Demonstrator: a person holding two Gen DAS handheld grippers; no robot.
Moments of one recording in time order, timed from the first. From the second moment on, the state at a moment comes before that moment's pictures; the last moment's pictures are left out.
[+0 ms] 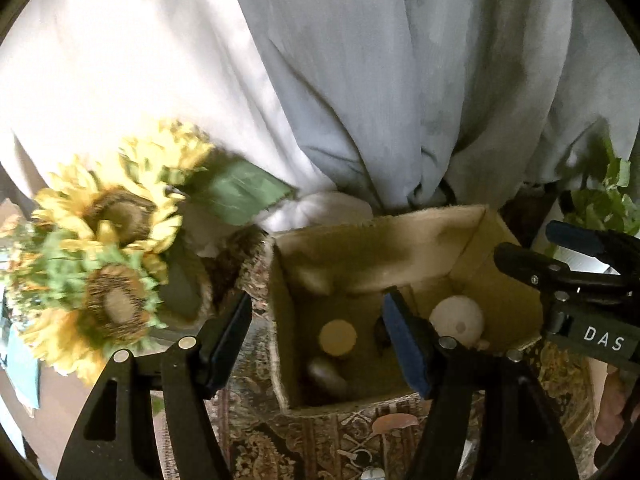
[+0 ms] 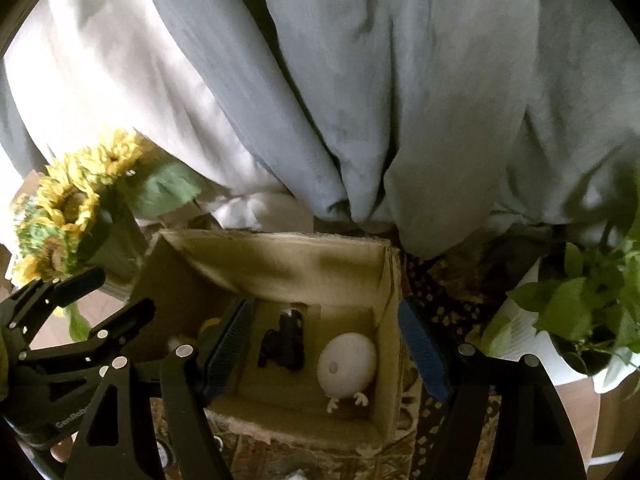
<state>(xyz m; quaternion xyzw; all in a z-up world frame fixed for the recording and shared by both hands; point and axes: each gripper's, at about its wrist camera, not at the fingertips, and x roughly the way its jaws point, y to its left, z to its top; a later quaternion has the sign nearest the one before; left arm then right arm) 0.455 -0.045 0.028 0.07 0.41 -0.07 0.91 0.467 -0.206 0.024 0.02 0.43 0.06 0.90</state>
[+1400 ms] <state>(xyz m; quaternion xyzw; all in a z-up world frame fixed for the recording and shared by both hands) 0.273 0.024 -0.001 0.06 0.34 0.02 0.94 0.319 -0.139 0.017 -0.02 0.30 0.15 0.94</state>
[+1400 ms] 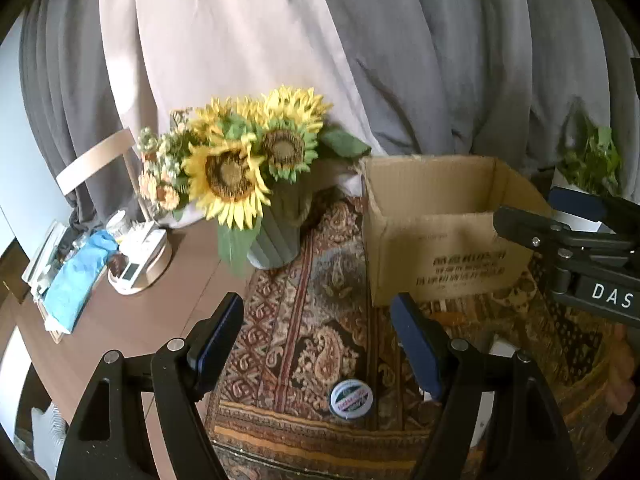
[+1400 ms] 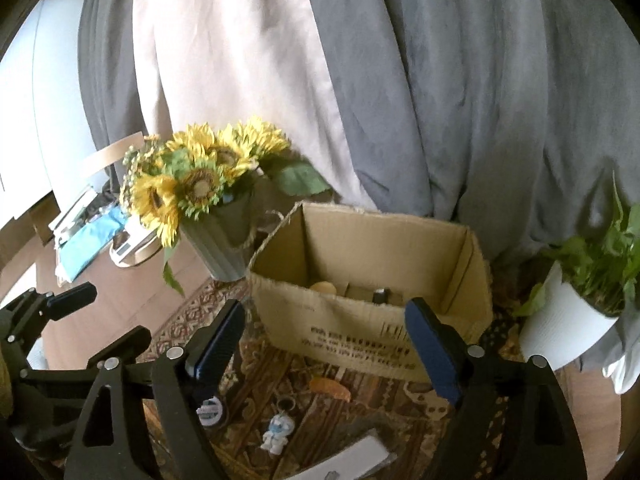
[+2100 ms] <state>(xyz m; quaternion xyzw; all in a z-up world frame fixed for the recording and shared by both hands) 0.257 0.025 -0.072 0.05 0.36 0.03 0.93 0.320 -0.140 -0.070 -0.01 0.37 0.14 0.92</state>
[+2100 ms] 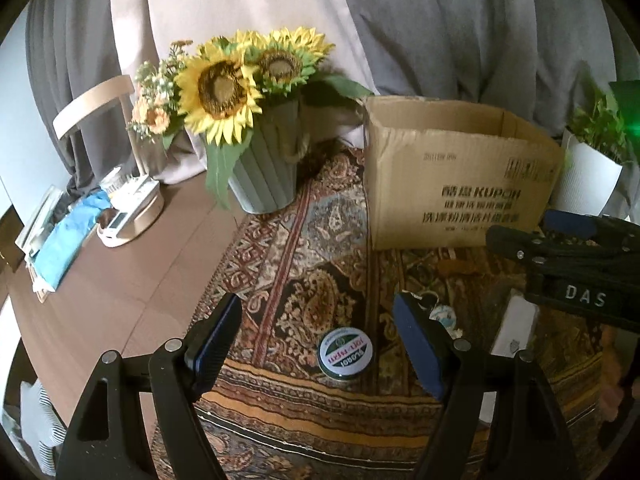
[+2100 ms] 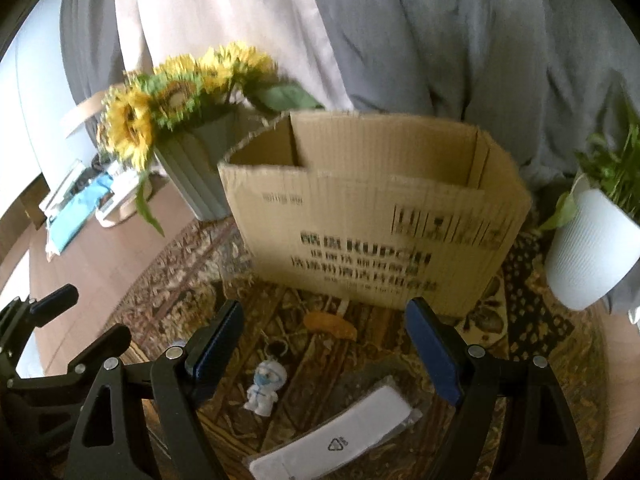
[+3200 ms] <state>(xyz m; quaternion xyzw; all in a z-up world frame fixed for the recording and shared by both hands) 0.291 0.023 -0.154 0.06 0.43 0.00 0.90 0.380 -0.122 -0.158 -0.02 0.45 0.10 0.89</state>
